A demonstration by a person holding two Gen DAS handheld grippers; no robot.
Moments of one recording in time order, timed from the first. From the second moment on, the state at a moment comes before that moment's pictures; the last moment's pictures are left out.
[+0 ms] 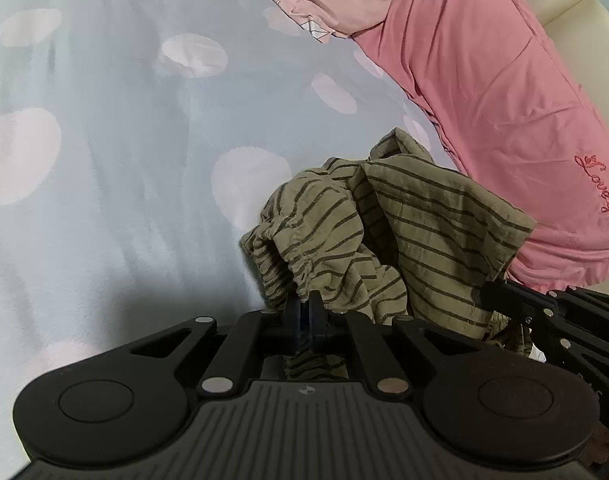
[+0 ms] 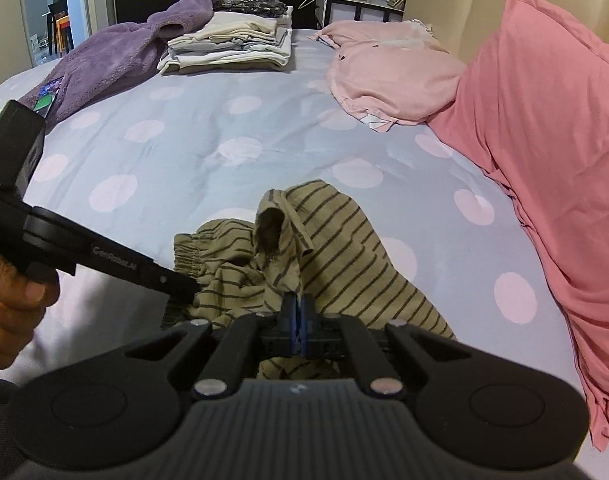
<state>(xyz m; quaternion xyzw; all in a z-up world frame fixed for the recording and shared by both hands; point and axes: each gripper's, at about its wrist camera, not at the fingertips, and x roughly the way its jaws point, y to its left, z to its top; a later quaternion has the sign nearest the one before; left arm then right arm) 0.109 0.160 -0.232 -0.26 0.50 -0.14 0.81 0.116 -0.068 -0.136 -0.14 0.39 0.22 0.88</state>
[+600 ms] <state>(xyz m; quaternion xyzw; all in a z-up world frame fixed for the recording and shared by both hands) 0.007 0.219 0.005 -0.21 0.29 -0.03 0.93 0.080 -0.072 -0.033 -0.10 0.28 0.27 0.92</state>
